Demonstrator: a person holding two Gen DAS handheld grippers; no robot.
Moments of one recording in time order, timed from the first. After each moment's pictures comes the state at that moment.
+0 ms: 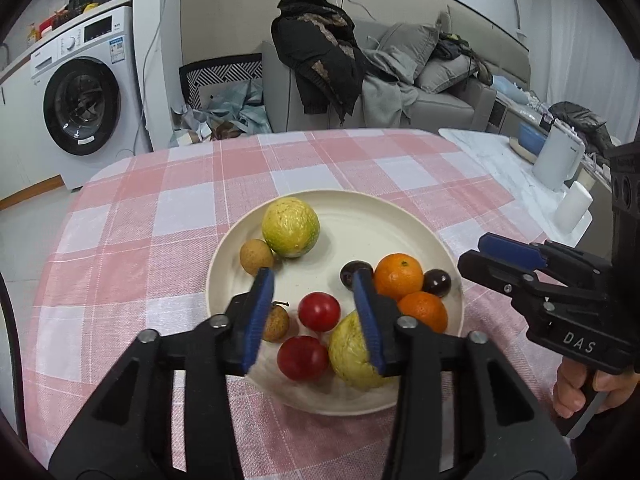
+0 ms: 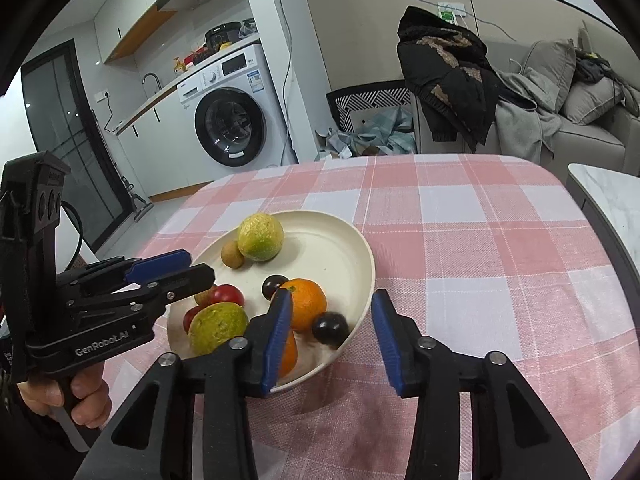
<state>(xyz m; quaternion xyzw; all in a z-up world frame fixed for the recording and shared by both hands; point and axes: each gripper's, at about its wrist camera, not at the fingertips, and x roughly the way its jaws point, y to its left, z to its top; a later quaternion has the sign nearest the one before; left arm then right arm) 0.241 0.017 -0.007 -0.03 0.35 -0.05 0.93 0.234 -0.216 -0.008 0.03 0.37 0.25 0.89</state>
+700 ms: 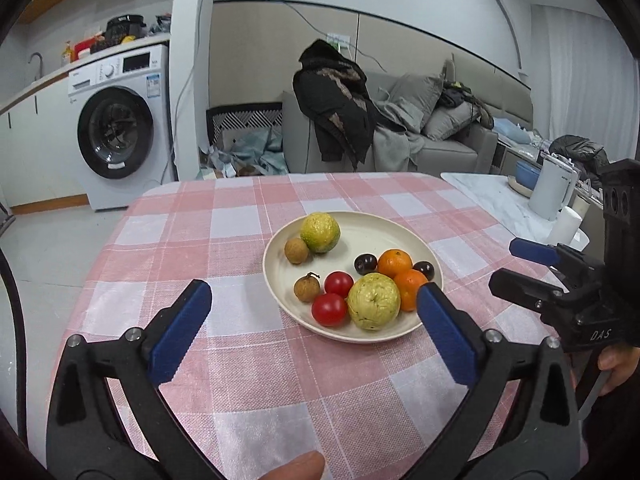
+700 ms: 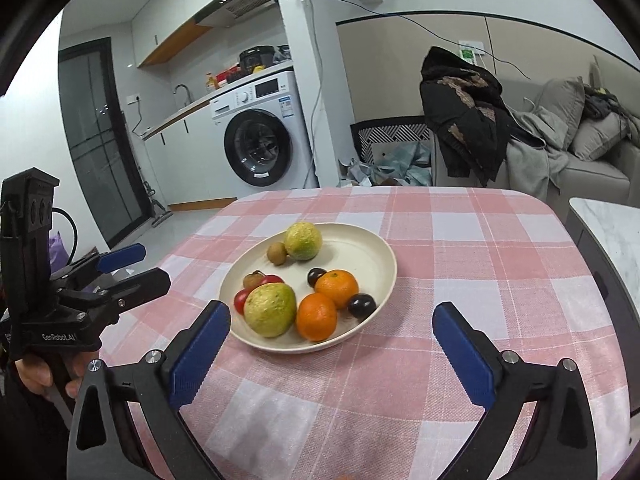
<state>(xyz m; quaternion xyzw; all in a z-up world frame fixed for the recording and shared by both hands) 0.122 0.040 0.022 -0.04 0.26 -0.02 0.97 0.169 -0.224 0.012 0.01 0.30 0.29 0.91</state>
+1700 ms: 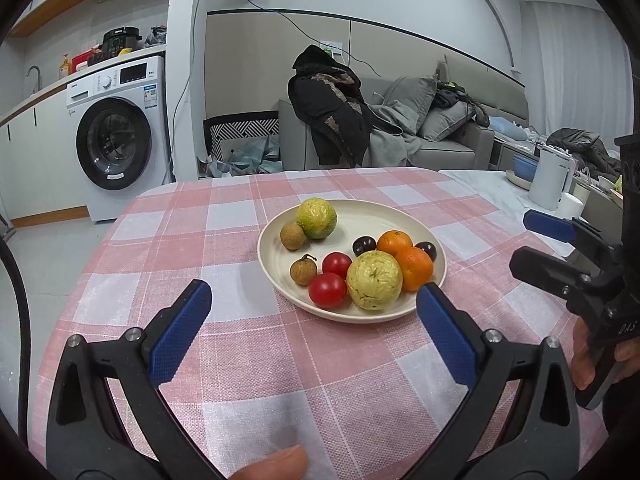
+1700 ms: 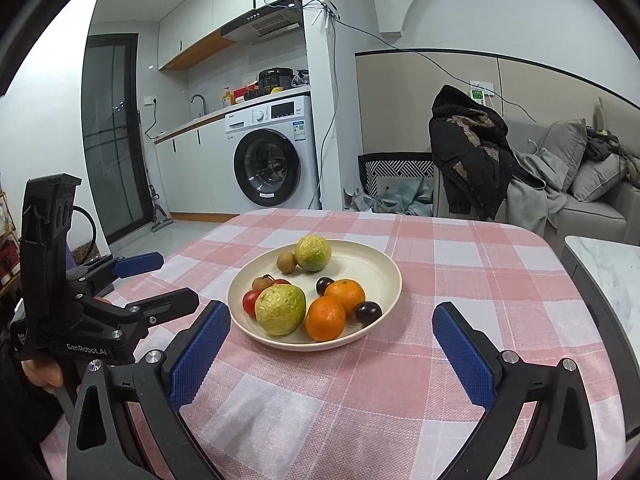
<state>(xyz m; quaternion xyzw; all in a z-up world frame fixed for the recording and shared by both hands) 0.122 0.029 -0.013 -0.02 0.25 -0.02 0.97 0.137 -0.223 0.007 -0.01 0.24 0.30 0.93</state>
